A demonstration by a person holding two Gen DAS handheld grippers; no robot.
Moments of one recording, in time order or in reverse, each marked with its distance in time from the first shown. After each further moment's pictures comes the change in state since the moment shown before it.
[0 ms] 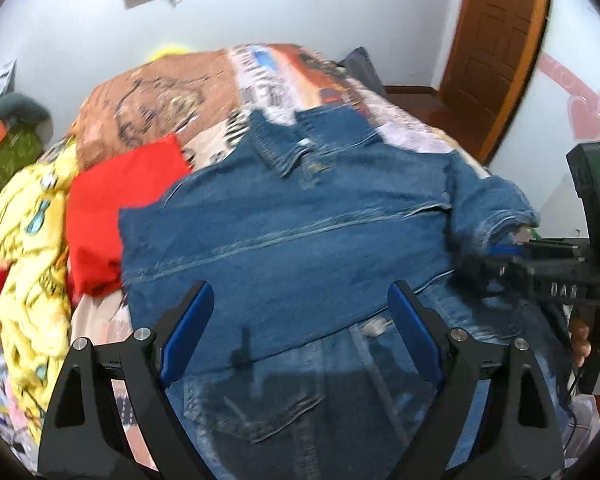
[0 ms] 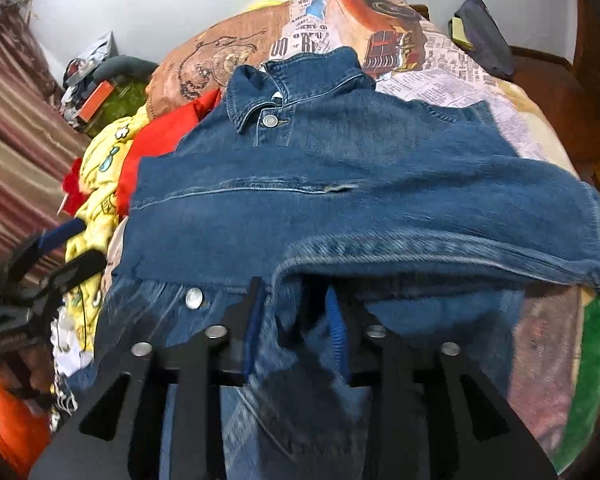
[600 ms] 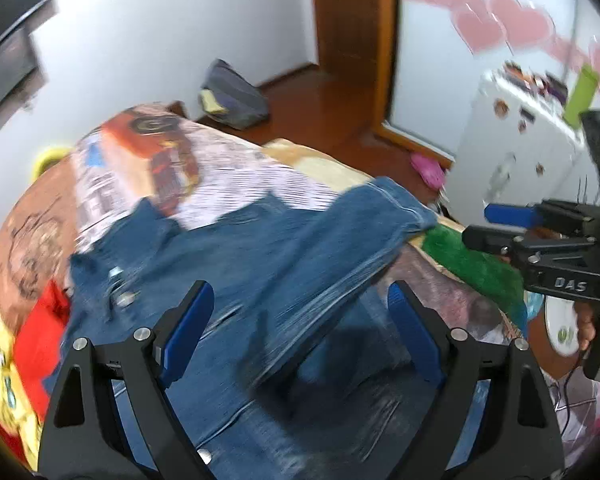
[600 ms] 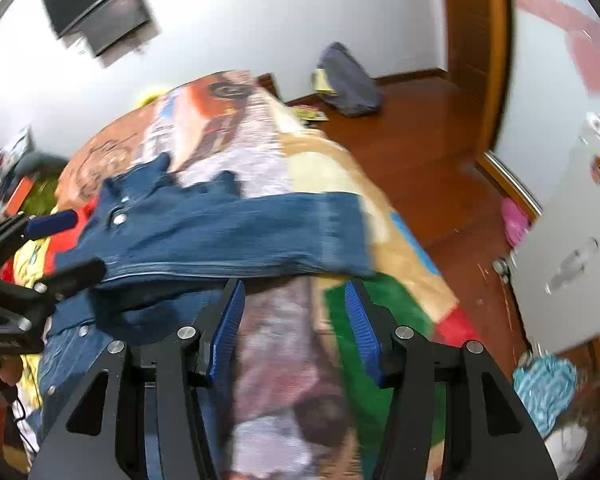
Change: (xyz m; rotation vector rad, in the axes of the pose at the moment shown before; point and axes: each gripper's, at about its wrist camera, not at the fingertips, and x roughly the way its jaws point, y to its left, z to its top) left arm 0.047 -0.212 0.074 0.453 0.029 -0.187; right arm -0.105 -0.134 -0.043 0.273 -0.267 -0.297
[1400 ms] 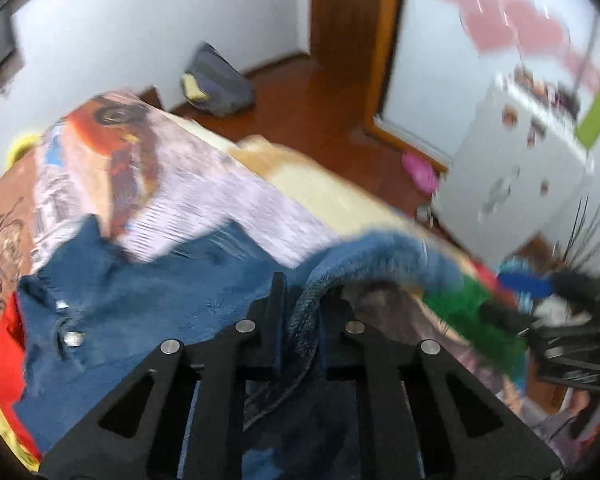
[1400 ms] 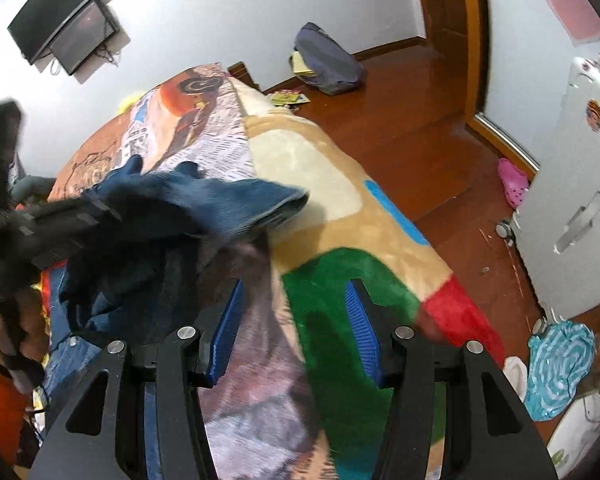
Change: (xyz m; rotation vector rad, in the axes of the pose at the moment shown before) left arm 0.041 0.017 0.042 -0.107 -0.015 -0.066; right arm 0.016 -0.029 -0.004 0.088 0.049 0.038
